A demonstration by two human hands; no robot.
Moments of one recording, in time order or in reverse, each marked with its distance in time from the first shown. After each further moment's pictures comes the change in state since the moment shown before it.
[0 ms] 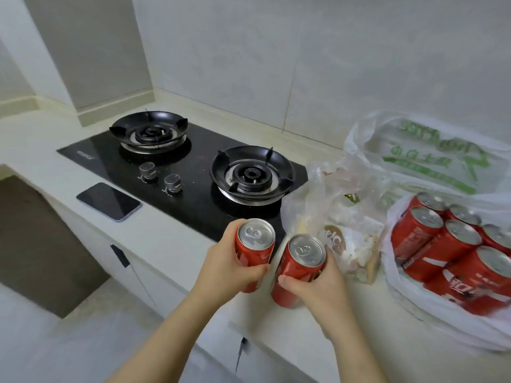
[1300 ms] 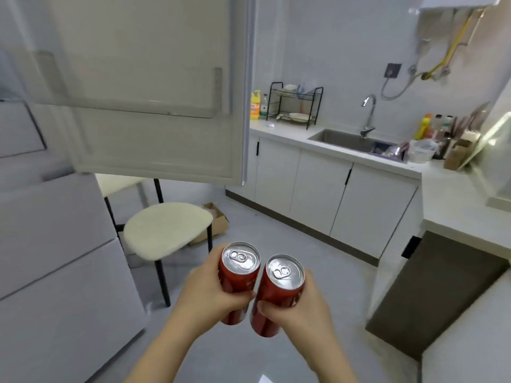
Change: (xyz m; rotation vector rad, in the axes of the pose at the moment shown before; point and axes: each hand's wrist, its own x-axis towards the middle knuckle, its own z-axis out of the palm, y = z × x) left_hand -0.503 0.036 -0.172 0.261 1.560 -0.664; right_hand -0.379 -0.080 0.260 -0.151 -1.705 -0.496
